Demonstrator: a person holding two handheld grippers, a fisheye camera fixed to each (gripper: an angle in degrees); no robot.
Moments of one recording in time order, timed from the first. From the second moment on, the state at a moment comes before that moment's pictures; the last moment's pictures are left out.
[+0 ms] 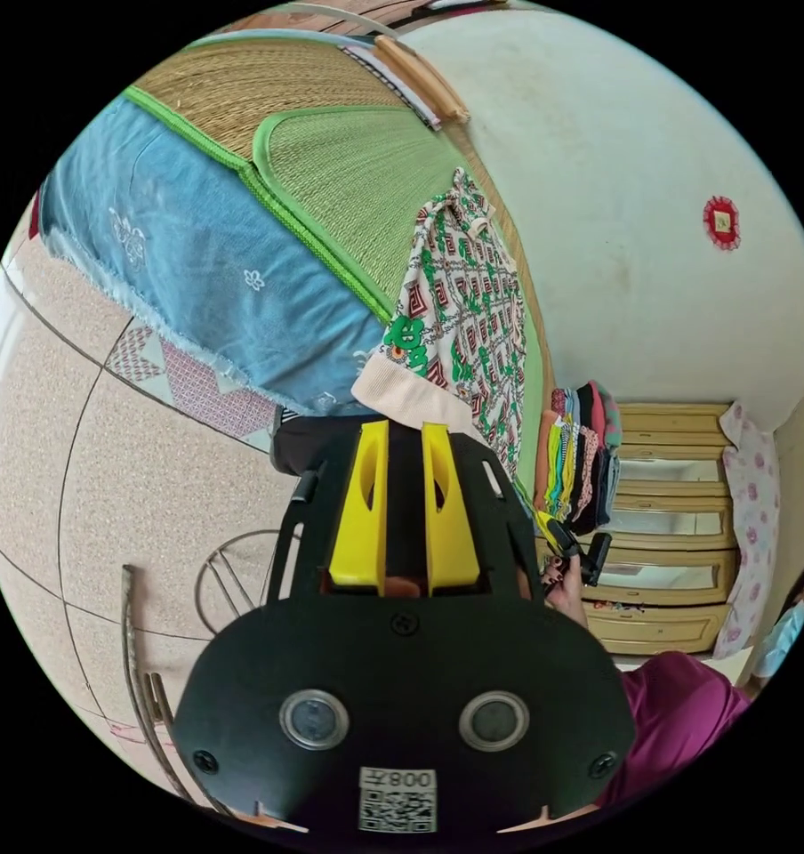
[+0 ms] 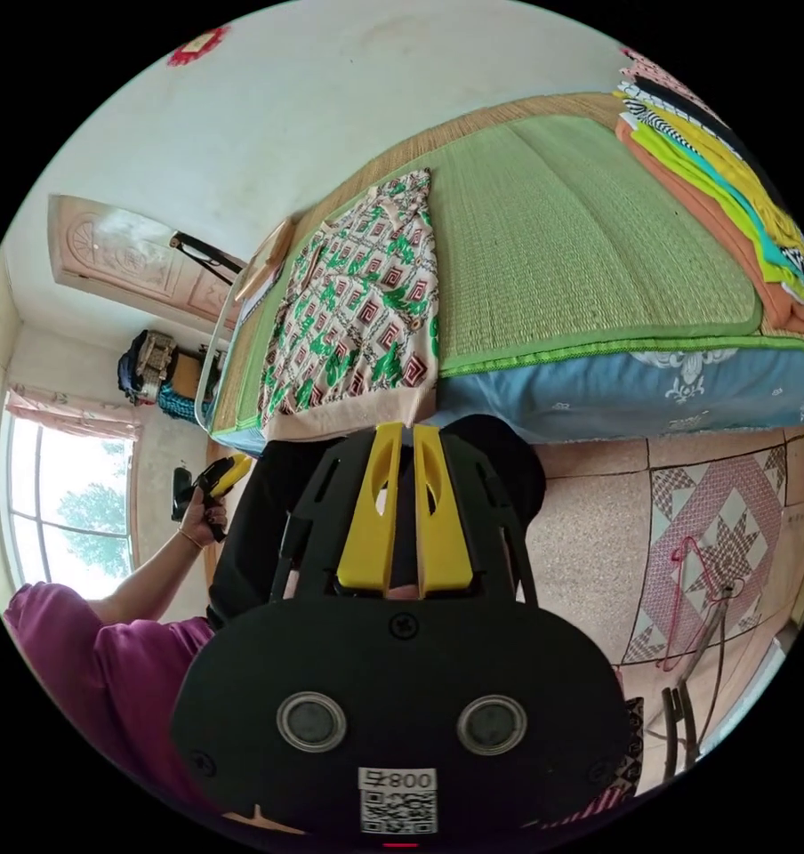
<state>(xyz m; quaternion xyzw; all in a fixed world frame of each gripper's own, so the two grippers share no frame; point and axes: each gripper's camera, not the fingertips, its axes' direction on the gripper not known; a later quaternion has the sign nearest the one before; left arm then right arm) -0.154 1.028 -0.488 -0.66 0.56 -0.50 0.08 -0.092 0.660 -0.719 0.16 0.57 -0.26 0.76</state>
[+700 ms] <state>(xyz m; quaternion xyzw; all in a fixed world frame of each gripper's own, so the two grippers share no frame) -0.226 1.022 -0.489 -0.67 0.54 -0.51 0.05 -0.057 0.520 -0.661 0.11 0.62 -0.13 0.77</state>
